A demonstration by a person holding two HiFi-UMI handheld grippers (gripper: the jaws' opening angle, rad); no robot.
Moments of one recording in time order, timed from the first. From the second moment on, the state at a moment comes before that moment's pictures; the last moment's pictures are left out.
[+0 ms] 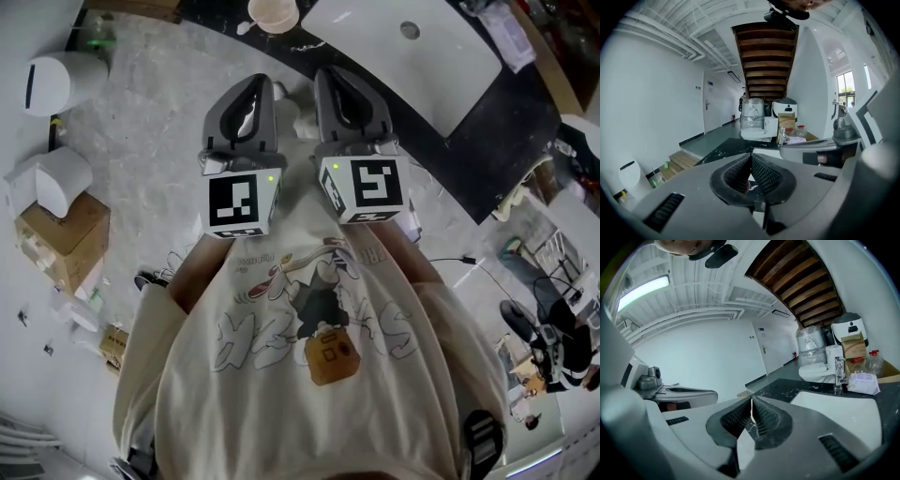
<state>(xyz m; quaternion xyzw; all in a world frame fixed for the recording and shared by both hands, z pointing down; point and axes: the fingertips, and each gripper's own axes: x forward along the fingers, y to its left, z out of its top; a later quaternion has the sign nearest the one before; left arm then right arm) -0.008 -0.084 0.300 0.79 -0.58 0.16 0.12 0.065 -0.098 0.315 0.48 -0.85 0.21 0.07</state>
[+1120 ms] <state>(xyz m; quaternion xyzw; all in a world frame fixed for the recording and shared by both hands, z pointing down) -0.080 0.000 0.324 0.78 -0.58 0.19 0.15 -0.032 -0.015 0.324 0.44 -0.87 0.20 0.12</state>
